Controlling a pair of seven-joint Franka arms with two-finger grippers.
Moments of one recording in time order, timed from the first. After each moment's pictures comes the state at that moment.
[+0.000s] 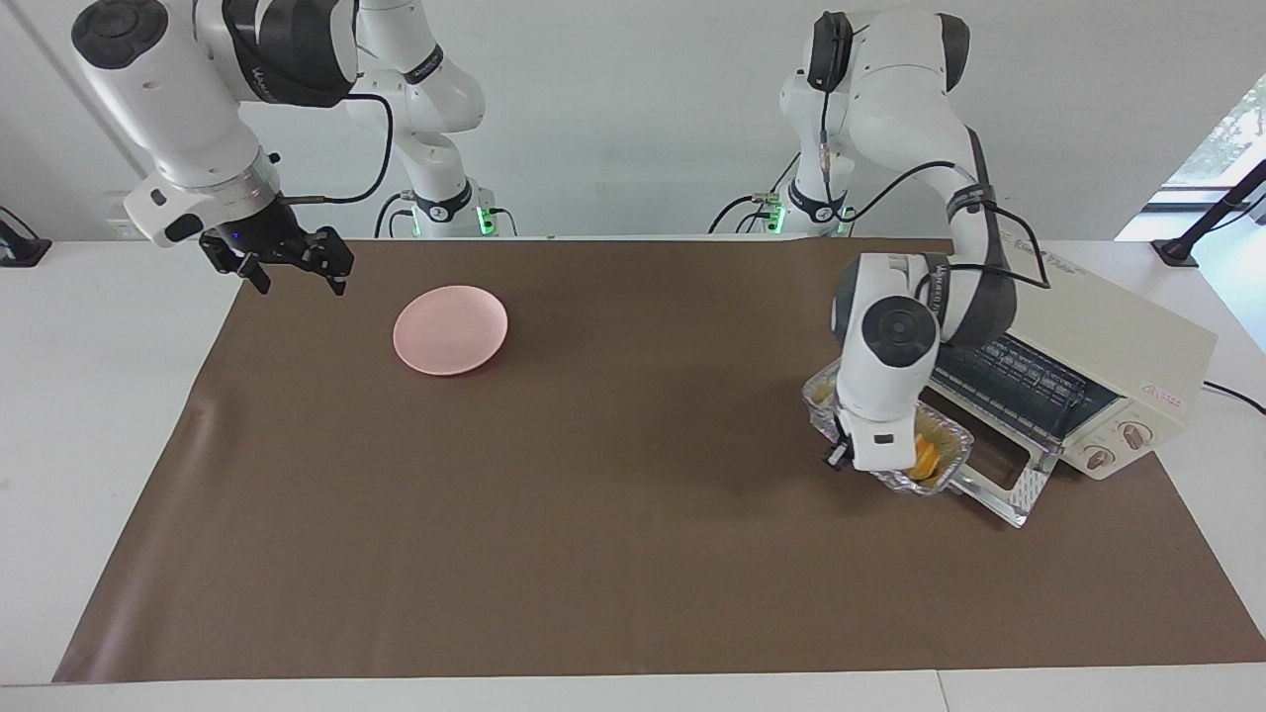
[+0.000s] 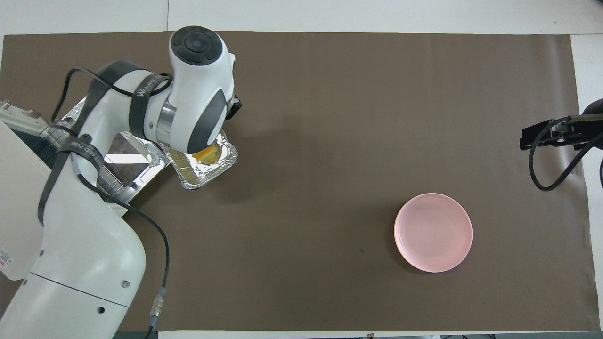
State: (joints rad) left arm -0.61 0.55 0.15 -1.39 0.04 1.81 -0.98; right arm -0.05 -0.01 0.01 -1.67 -0.03 1.65 0.00
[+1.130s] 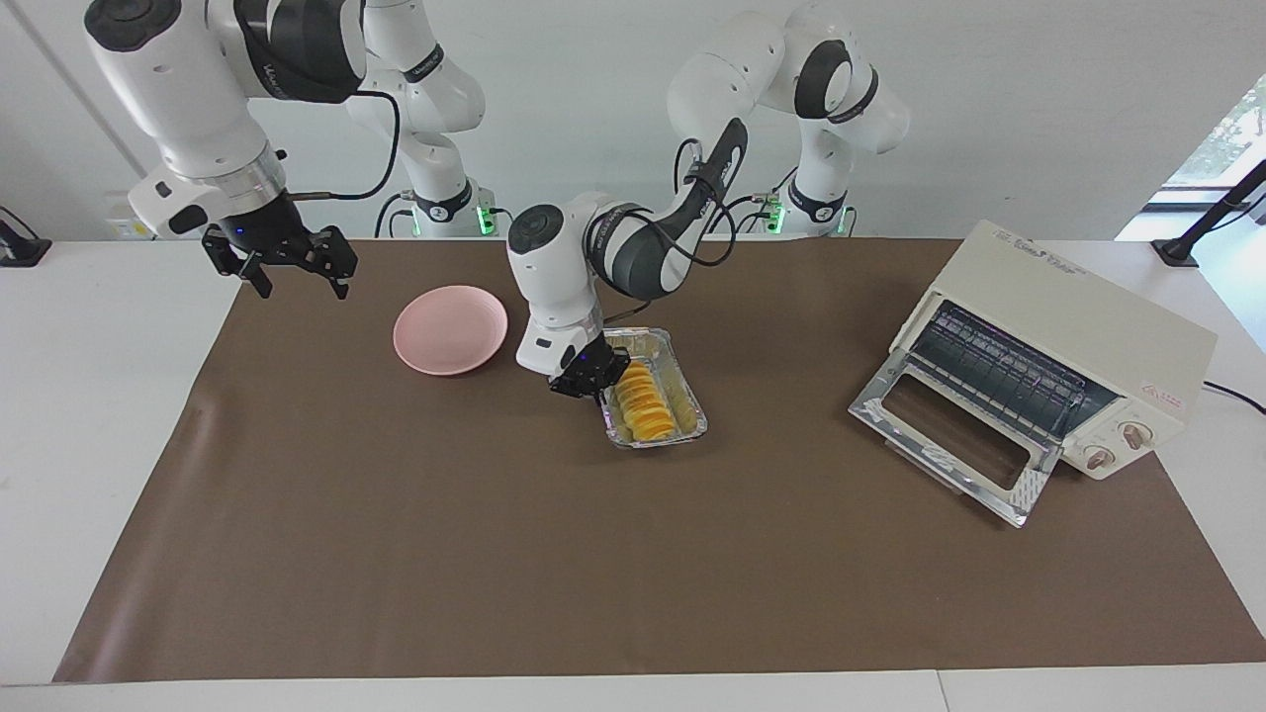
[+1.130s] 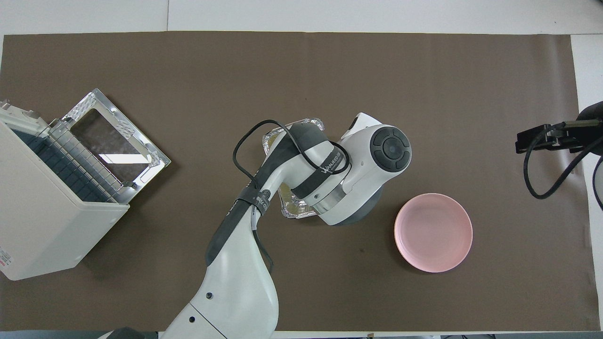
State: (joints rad) left arm -0.96 0.75 0.16 -1.19 0.07 1.85 -1.09; right arm -0.05 -0.03 0.02 -1.72 -0.03 1.66 0.00
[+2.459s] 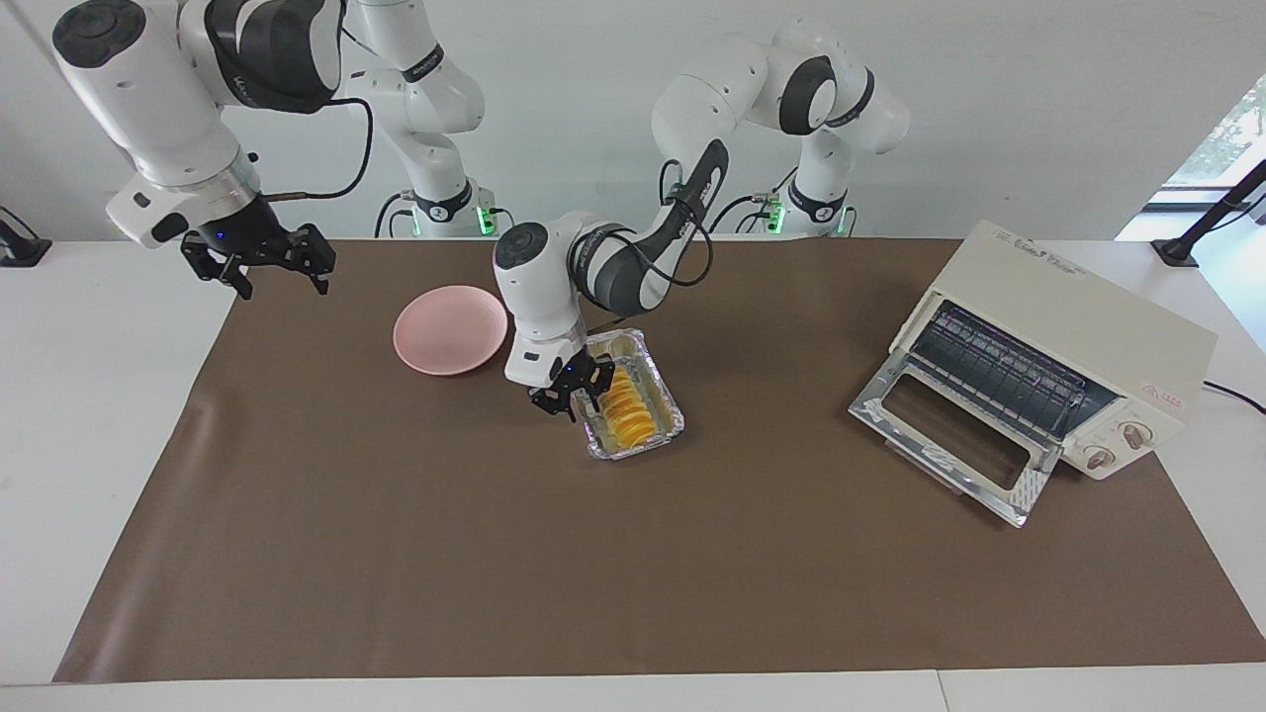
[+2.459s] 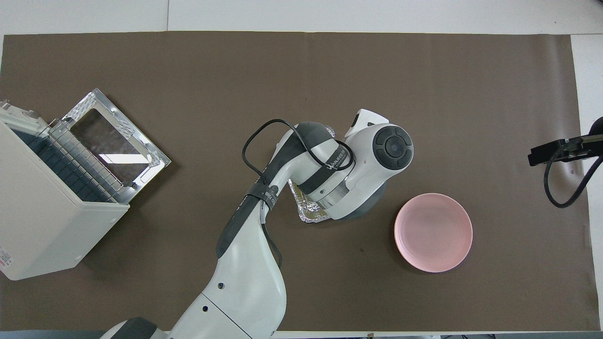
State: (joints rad) left arm -0.95 0.80 0.18 -1.11 0.04 1.91 -1.19; right arm -0.09 -0.05 0.01 -1.76 -0.03 1.66 -0.19
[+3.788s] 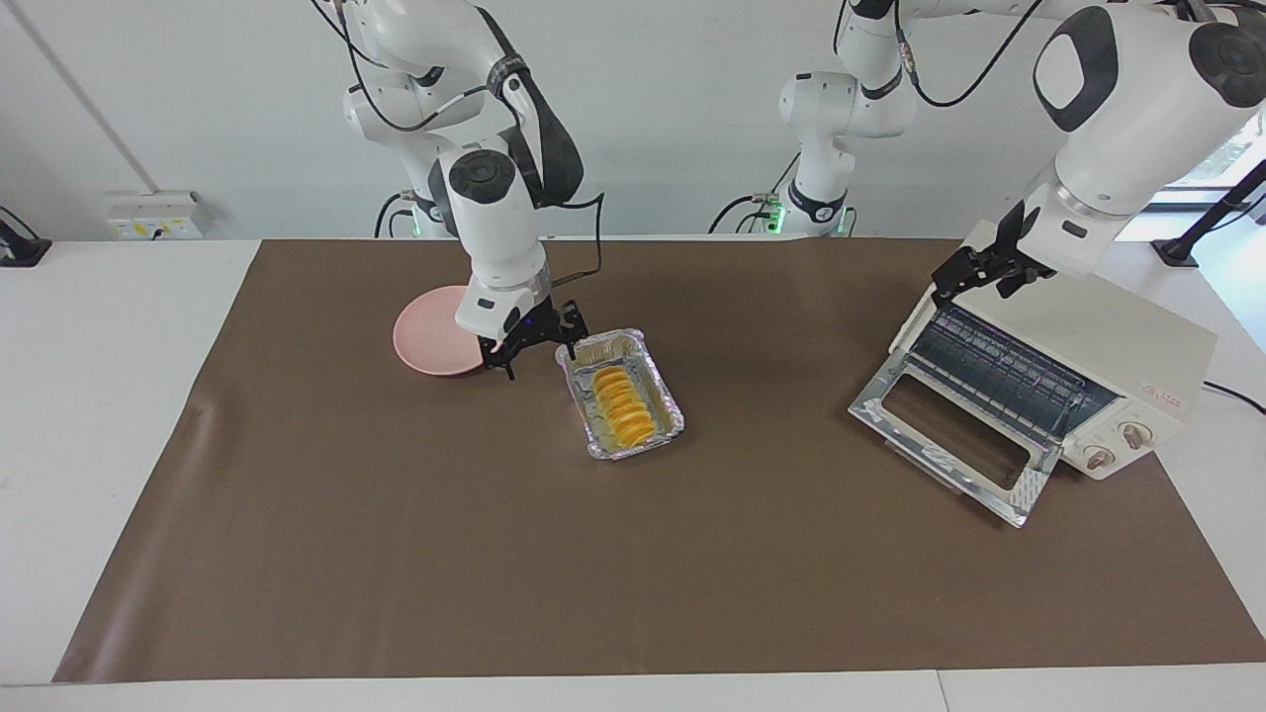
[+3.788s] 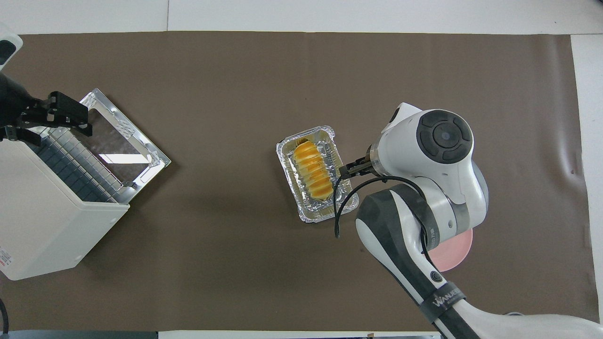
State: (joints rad) left arm -0.23 0.18 0.20 -1.37 -0.09 1.39 -0.13; right arm 0.38 0.14 0.02 -1.98 0.07 2.18 0.07
